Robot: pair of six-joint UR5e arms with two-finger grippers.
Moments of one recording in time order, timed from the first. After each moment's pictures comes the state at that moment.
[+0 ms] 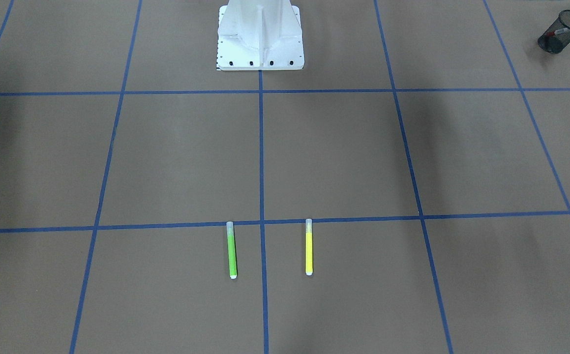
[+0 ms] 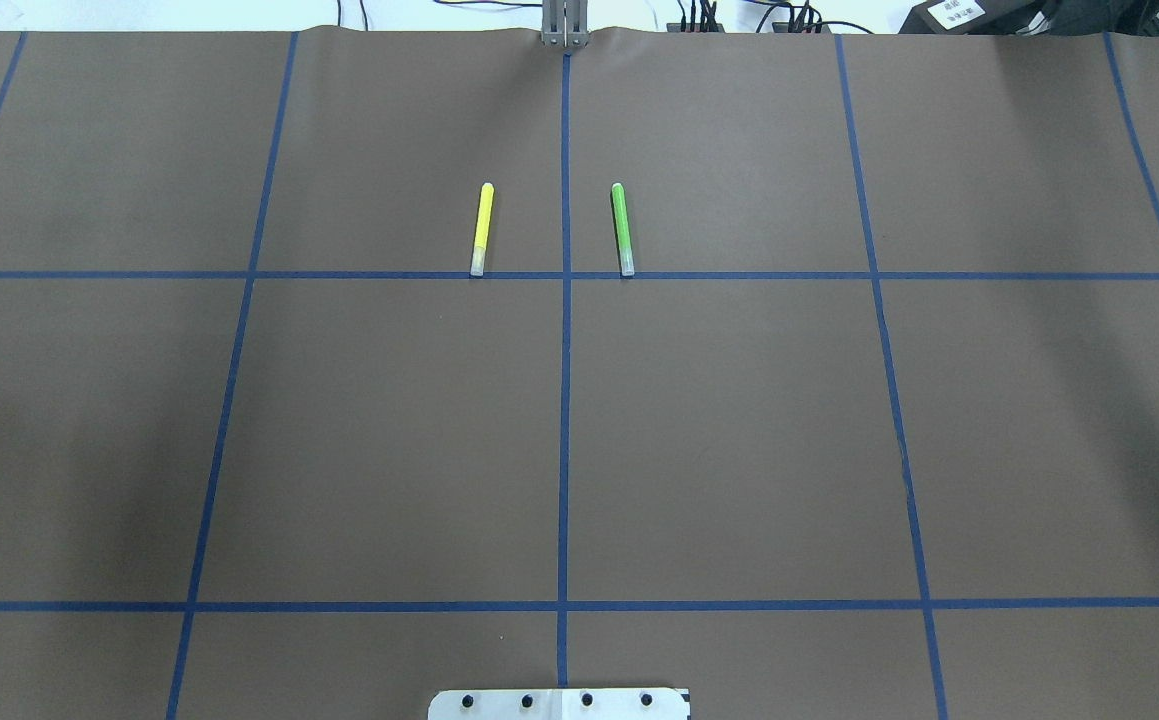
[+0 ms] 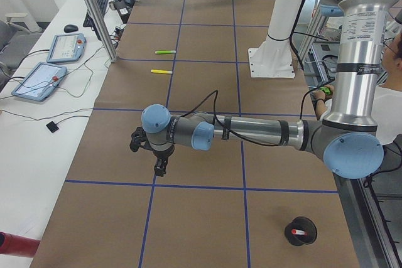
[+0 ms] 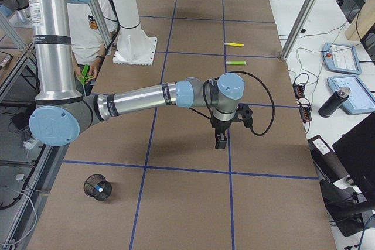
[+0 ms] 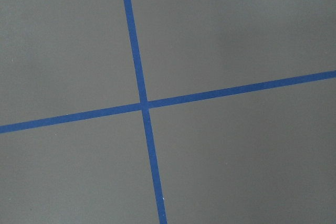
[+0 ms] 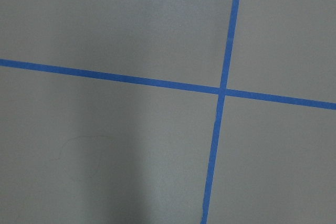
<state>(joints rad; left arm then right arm) -1.48 -1.61 -1.59 -1.70 -2.39 -0.03 1.48 -1.52 1.76 -1.76 2.31 -0.03</state>
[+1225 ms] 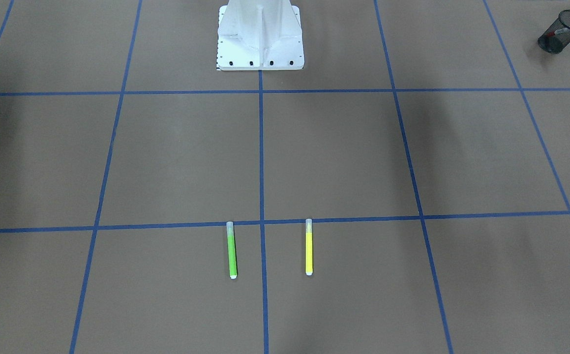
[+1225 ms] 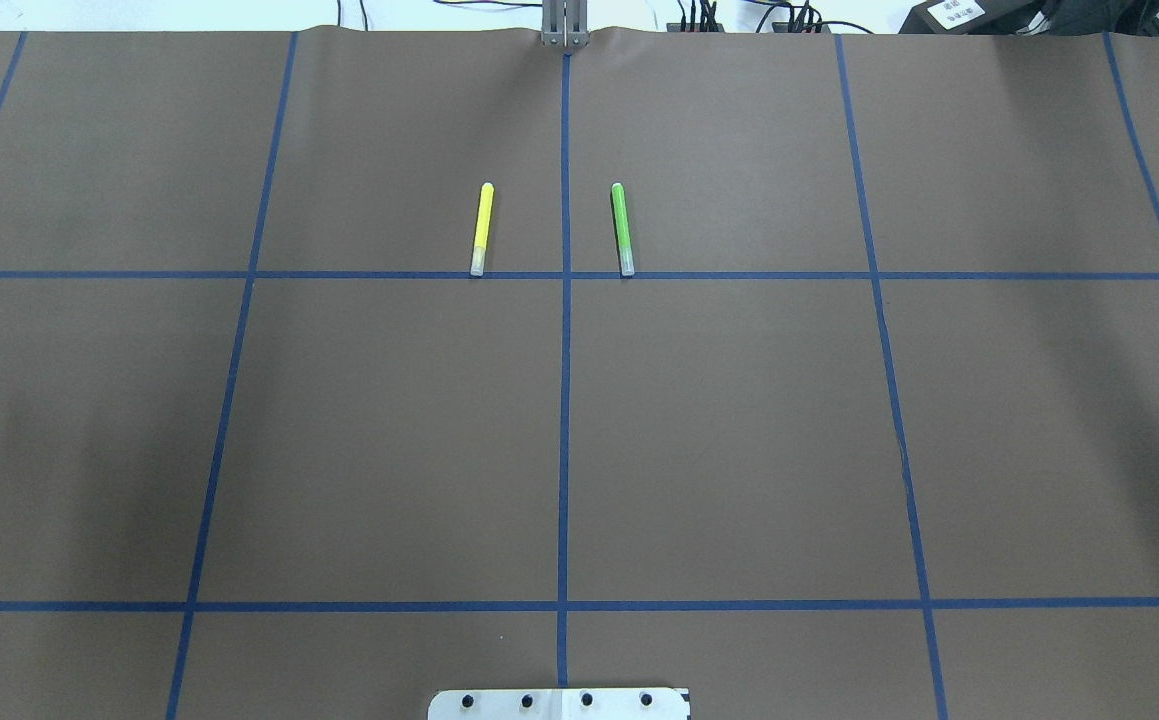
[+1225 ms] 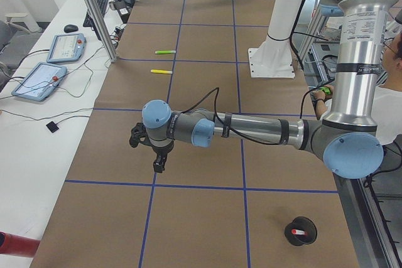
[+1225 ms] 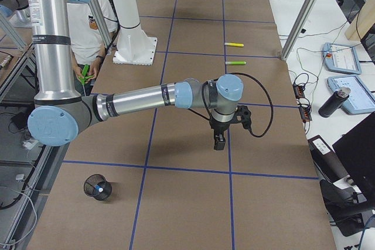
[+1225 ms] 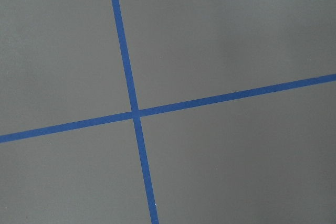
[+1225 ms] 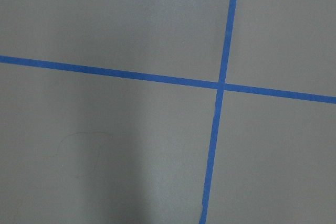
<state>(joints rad) -1.47 -1.61 -1.62 -1.70 -2.39 -0.03 1.48 -1.53 1.76 -1.76 2.31 -0.03</state>
